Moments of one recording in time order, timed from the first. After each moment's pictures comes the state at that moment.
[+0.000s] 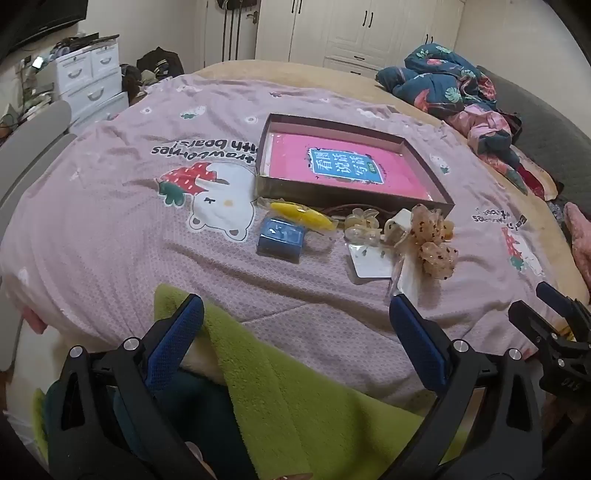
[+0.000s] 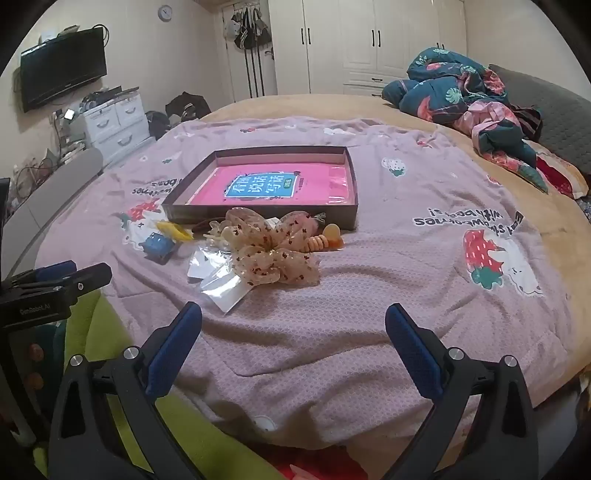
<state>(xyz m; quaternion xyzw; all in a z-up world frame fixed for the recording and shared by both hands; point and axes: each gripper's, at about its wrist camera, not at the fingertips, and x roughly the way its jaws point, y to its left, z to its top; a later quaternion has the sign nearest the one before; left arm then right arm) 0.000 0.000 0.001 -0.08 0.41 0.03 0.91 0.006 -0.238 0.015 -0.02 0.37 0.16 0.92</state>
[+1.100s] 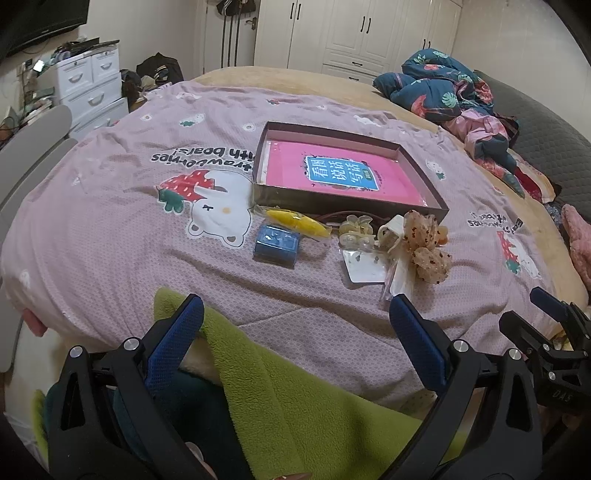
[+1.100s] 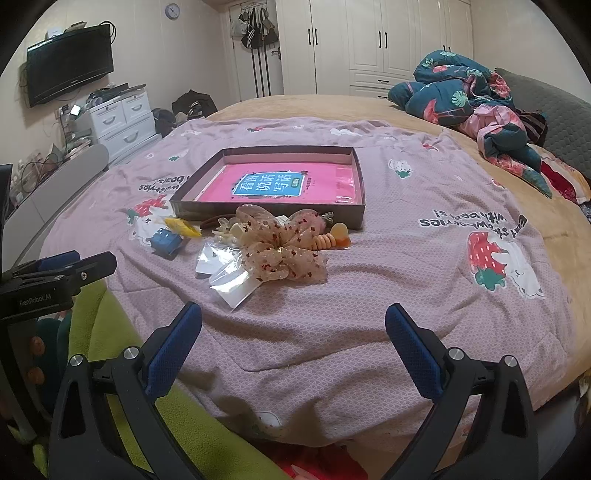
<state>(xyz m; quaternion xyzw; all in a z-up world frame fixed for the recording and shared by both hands) -0.006 -0.004 0.013 -0.08 0.40 0.03 0.91 -0.001 -0.234 0.017 -0.03 0.37 0.16 0.92</state>
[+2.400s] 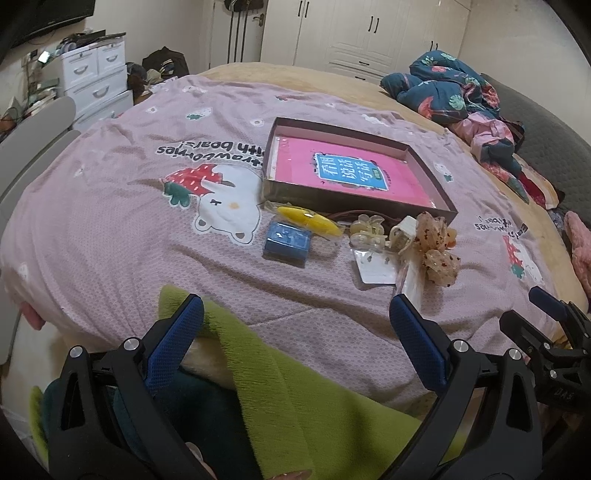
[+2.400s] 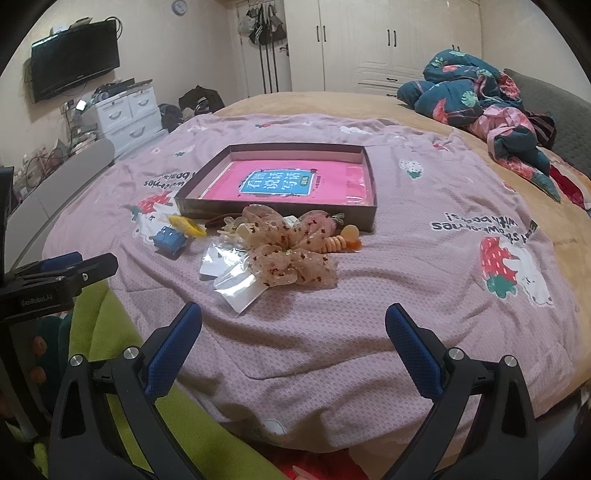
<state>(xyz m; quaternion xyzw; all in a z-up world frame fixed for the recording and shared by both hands) -0.003 0.008 0.003 -0.09 0.40 0.04 0.91 0.011 -0.222 0.011 -0.04 0.37 0.18 0.91</state>
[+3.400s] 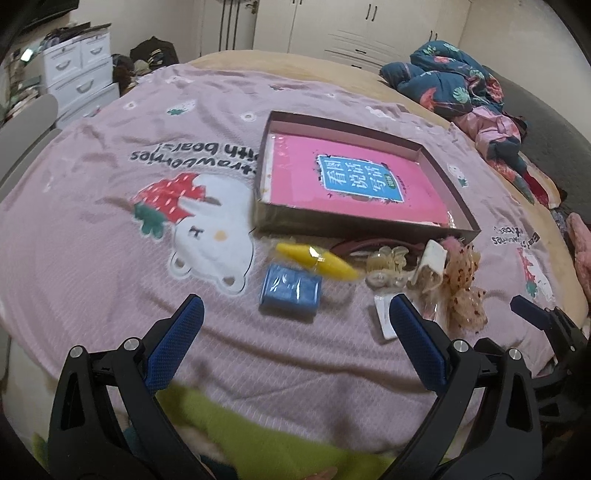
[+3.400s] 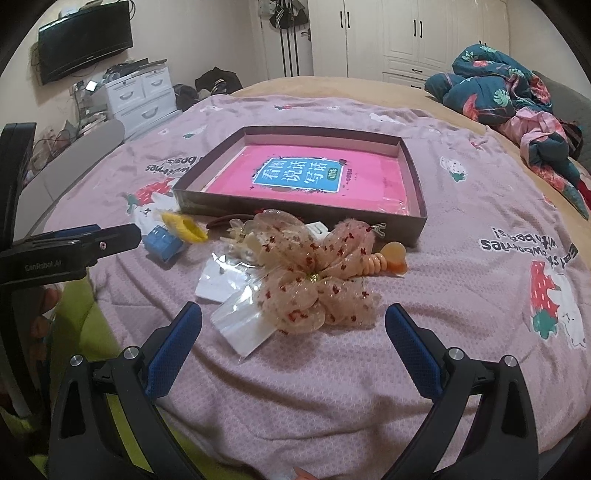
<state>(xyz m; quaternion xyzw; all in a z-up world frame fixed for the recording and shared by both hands) 0.070 0.025 -0.012 -0.09 0.42 0.02 0.90 0.074 -0.191 -0.016 -0.05 0.40 0.22 0.89</state>
